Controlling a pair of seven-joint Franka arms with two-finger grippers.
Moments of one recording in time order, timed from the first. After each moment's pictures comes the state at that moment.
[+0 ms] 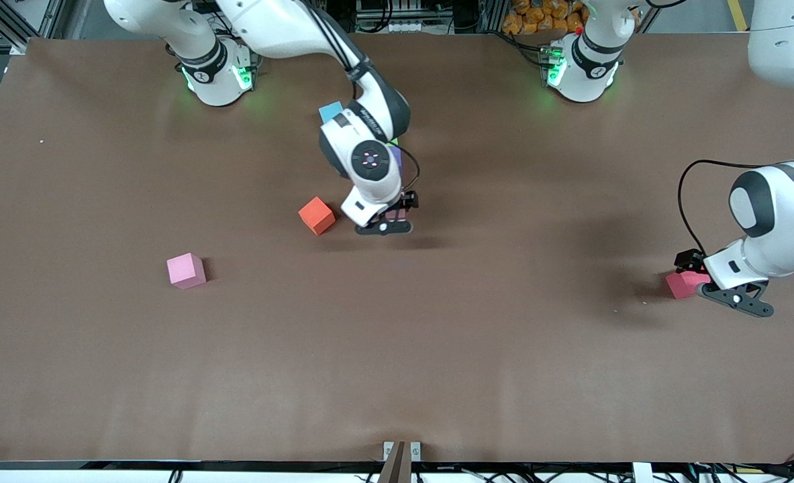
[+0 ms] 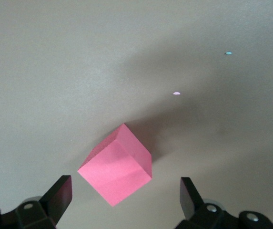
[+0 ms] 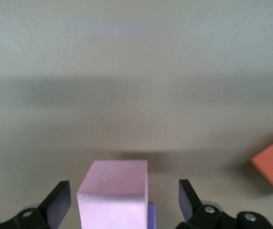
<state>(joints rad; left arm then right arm) 0.03 0.47 0.17 -1.84 0.02 2.27 0.59 0.90 0.60 -0.16 -1.67 0.31 2.19 0.58</state>
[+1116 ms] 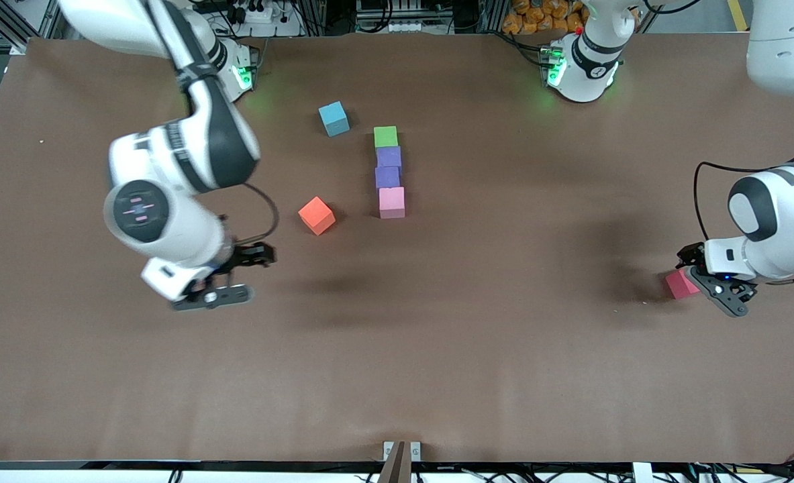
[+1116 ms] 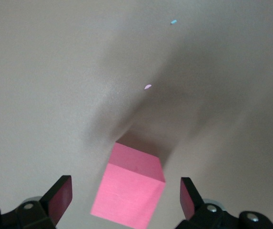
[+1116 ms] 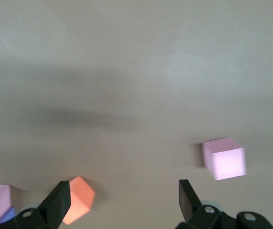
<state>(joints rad) 0.03 0.51 0.18 -1.83 -0.07 2.34 1.22 0.41 0.49 -0.16 -1.33 0.07 1.72 0.10</state>
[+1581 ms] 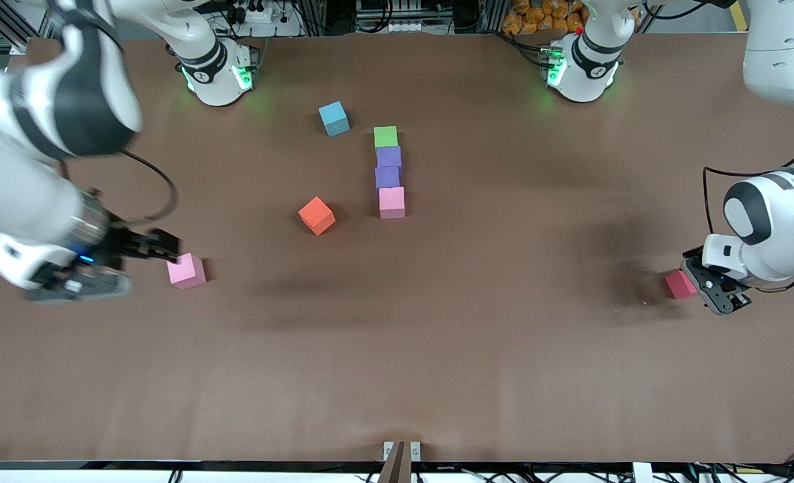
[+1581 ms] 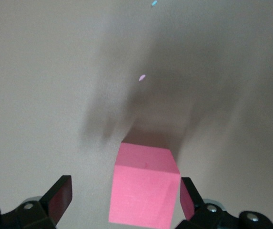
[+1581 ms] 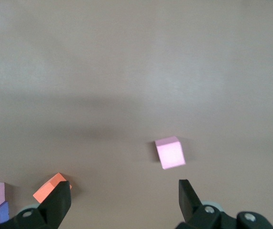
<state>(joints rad) 0.03 0.54 0.19 -1.83 -0.07 2.37 1.42 0.27 0.29 -0.17 -1.33 0.06 1.63 0.03</state>
